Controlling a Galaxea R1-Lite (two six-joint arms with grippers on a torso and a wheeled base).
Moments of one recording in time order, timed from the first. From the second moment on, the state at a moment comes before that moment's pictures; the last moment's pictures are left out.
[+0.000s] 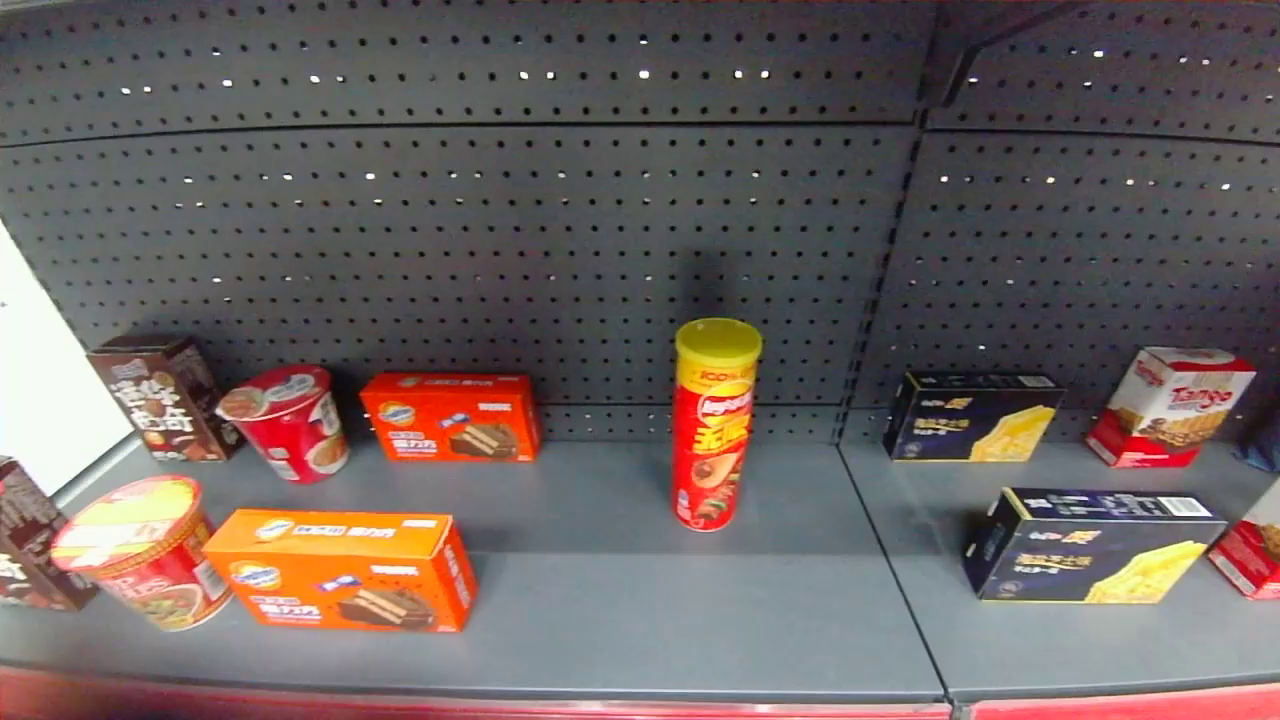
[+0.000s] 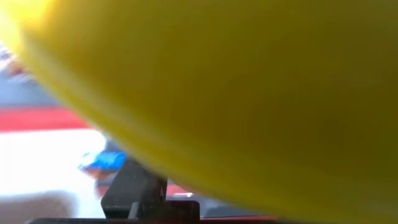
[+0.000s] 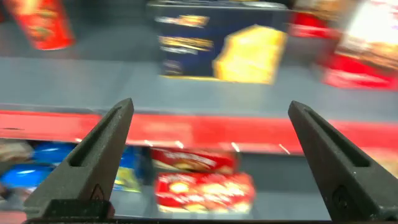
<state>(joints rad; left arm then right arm) -0.03 0.33 -0.27 0.14 -0.04 0.01 0.00 0.00 0.00 0.00 0.01 -0.01</state>
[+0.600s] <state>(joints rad) -0.03 0.31 -0.27 0.16 -0.01 0.01 0.00 0.00 0.00 0.00 0.01 -0.01</state>
